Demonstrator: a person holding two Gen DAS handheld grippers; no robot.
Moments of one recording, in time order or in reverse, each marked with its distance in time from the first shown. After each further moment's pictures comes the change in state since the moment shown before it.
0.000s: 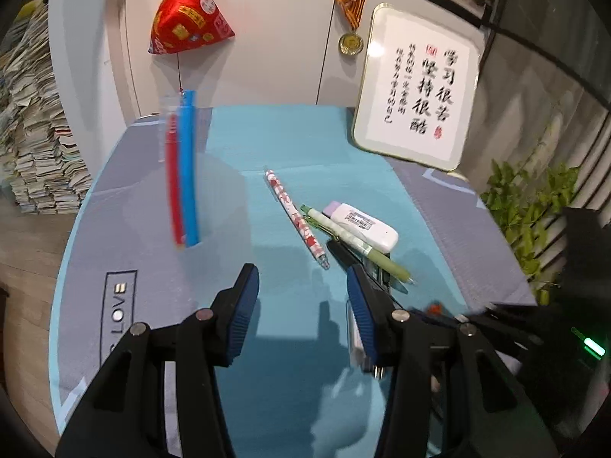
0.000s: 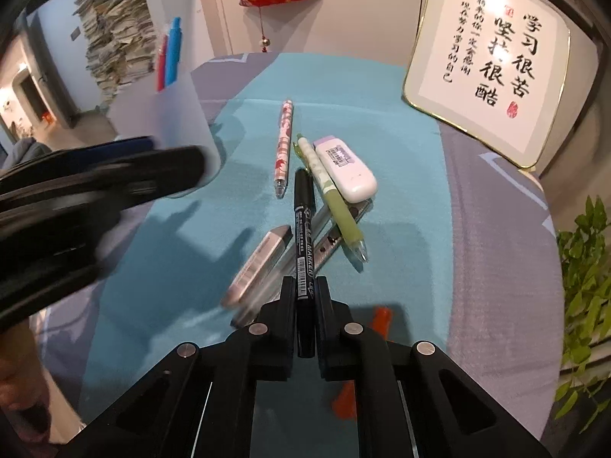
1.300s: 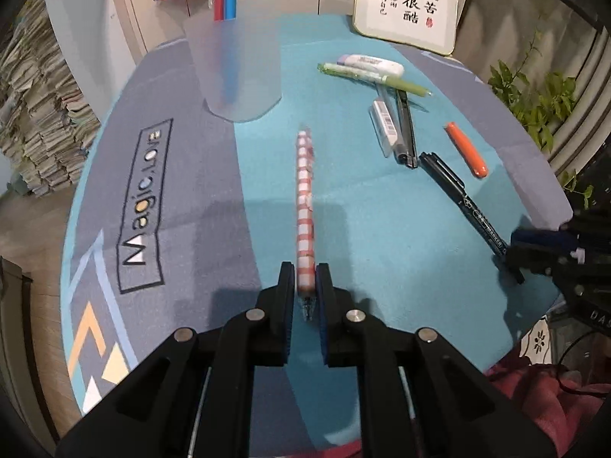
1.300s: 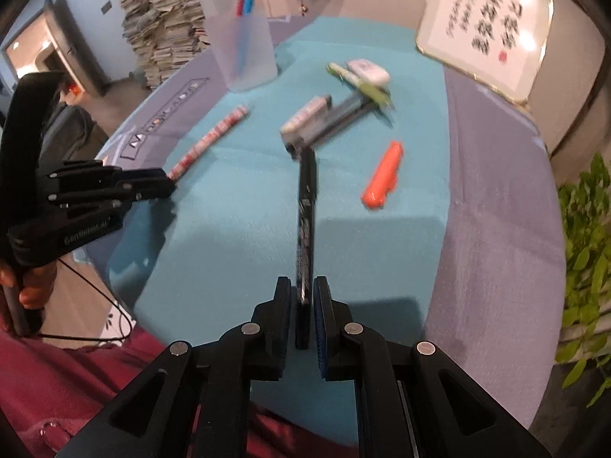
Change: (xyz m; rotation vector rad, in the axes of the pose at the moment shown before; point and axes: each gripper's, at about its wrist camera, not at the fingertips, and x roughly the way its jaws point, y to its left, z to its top) left arm -0.044 0.025 -0.118 0.104 0.204 0.045; right arm -0.050 0.004 -0.095 -0.072 0.082 0.094
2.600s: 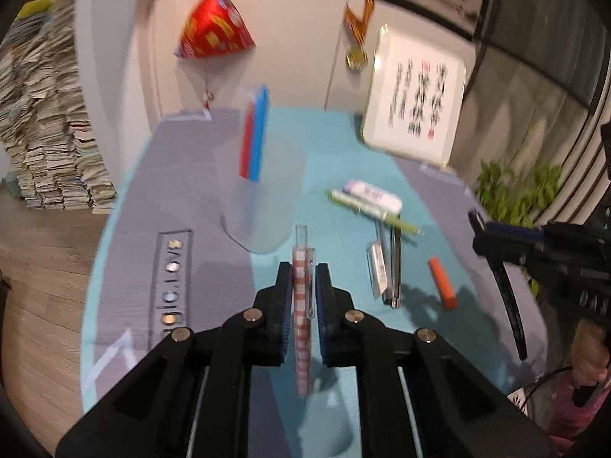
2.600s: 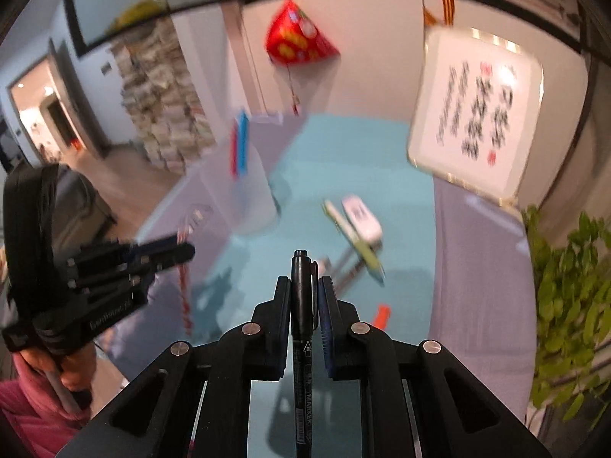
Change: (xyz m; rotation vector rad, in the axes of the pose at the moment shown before) left arm -0.050 0.033 0.058 -0.126 -0.278 -0.076; right arm -0.058 0.003 0.091 0.065 -0.256 0.004
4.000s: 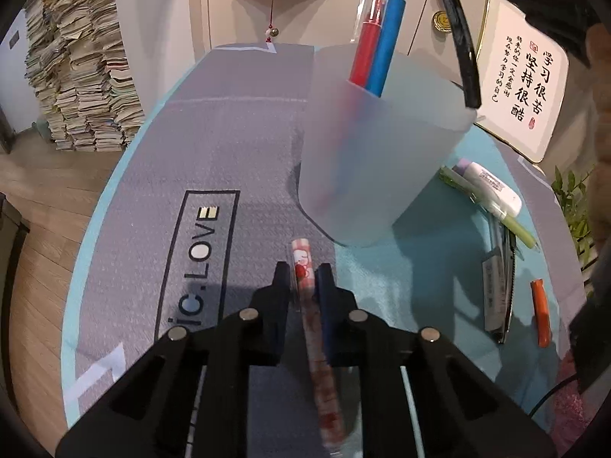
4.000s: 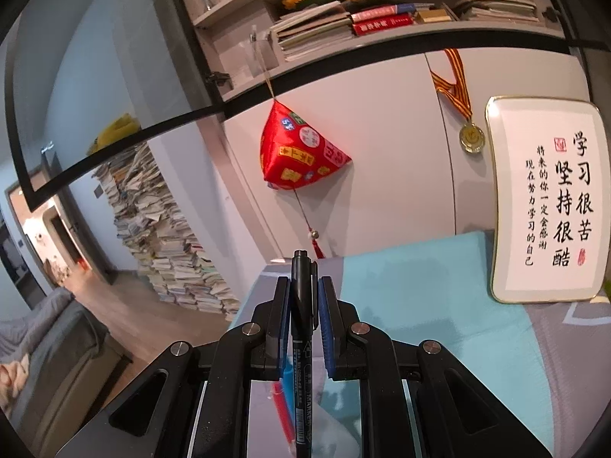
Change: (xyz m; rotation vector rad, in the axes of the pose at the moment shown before) left arm 0.090 0.053 -0.005 -0.141 0.176 0.167; right arm 0.109 0.031 0.140 0.234 -0.387 0.038
